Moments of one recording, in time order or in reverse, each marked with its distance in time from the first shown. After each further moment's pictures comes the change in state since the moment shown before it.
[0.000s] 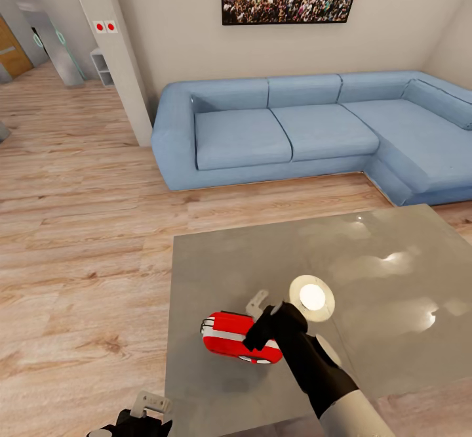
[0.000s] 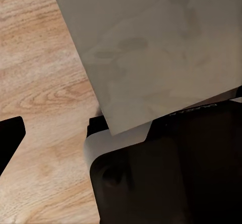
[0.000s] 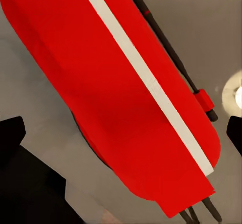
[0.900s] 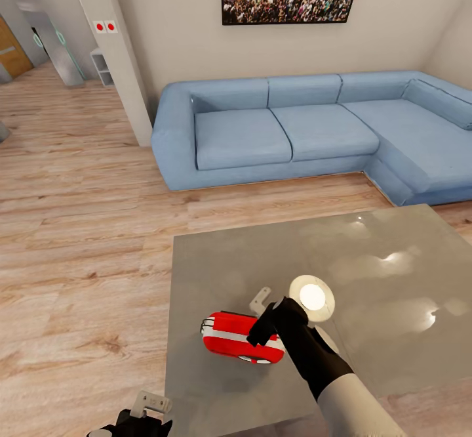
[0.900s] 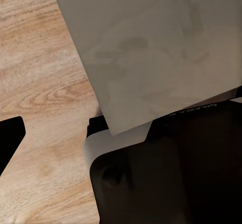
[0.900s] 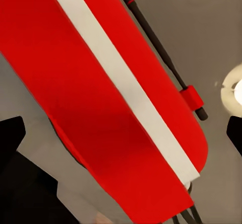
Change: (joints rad) left arm 0.000 0.000 0.000 0.000 0.001 0.000 0.001; right arm -0.068 -0.001 -0.040 0.140 -0.003 -0.059 -0.018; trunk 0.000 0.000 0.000
